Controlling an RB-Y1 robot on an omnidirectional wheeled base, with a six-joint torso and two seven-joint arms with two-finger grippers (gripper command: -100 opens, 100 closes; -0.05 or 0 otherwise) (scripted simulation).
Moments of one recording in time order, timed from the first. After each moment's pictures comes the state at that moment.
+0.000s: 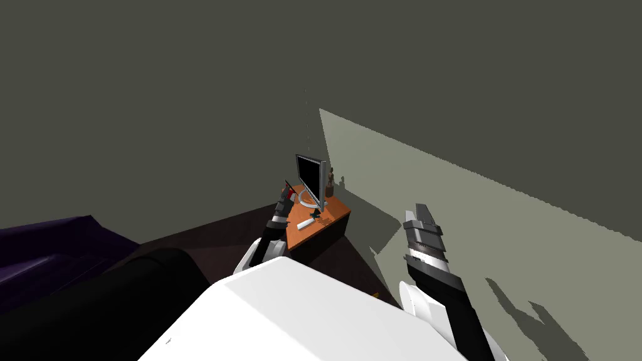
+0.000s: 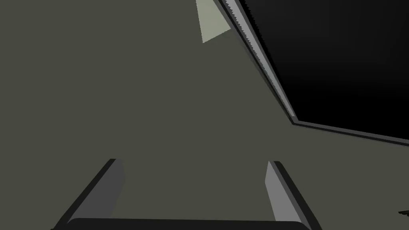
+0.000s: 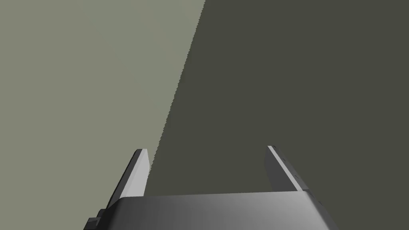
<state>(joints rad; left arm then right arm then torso) 0.50 0.02 0.03 -2.23 -0.10 -0.41 0.09 0.46 0.01 -0.07 -2.27 0.06 -0.35 0.16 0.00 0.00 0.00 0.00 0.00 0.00</state>
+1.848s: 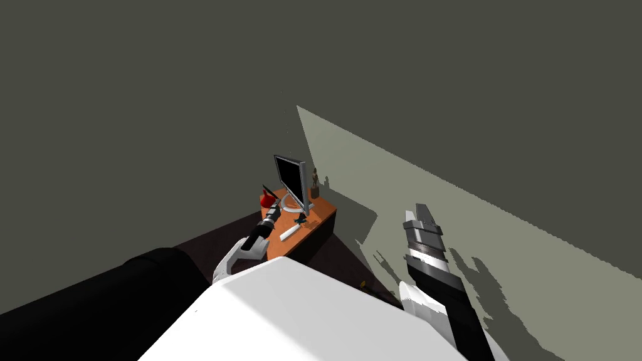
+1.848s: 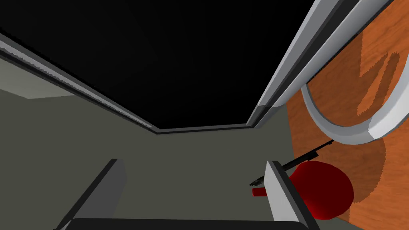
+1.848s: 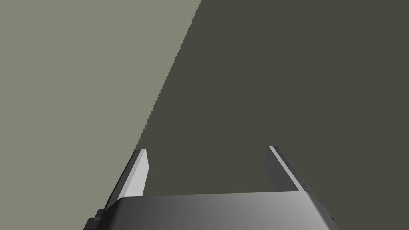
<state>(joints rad) 0.47 0.21 0.26 -1.99 0.03 0.01 0.19 0.46 0.01 -0.07 -2.27 0.06 -0.35 0.16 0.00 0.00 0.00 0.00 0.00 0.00</state>
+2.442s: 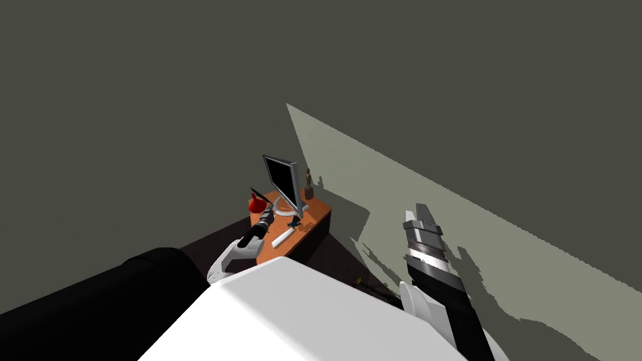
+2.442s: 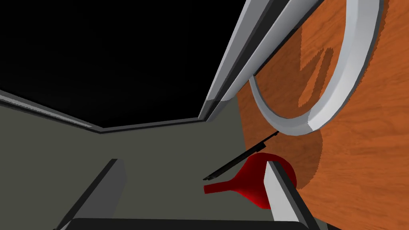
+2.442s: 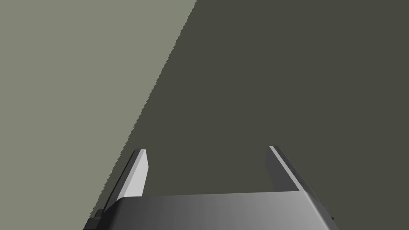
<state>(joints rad) 0.45 0.23 0.35 -1.88 0.08 0.17 0.23 0.46 0.01 -0.07 -2.27 0.06 -0.35 0.16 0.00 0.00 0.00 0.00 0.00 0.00</state>
